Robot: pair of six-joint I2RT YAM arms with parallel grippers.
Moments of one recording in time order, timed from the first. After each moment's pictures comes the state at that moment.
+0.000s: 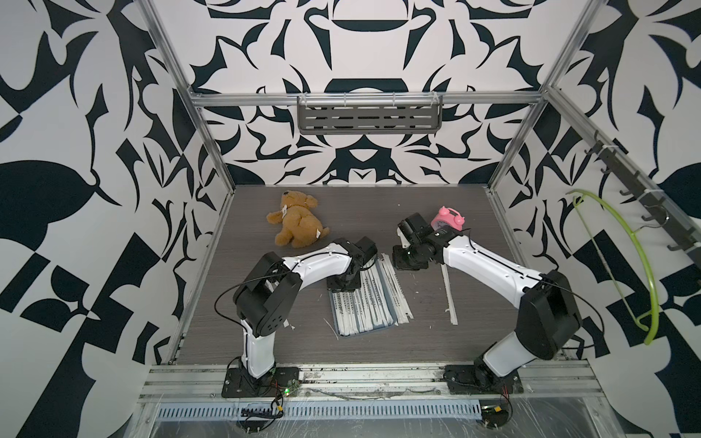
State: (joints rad) left arm -0.81 1.86 1.29 -0.96 -0.17 -0.84; right arm 0.58 1.58 1.21 -0.78 -0.09 0.55
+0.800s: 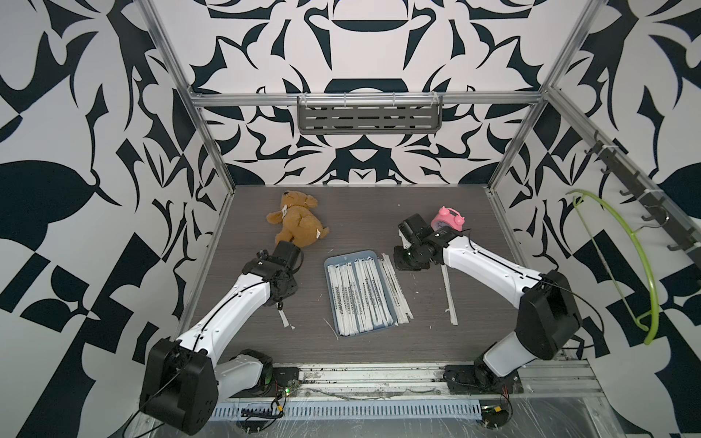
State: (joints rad) left arm -0.33 1.17 0.77 -0.93 -0.25 -0.80; right arm 0.58 1.58 1.20 -0.78 -0.05 0.55
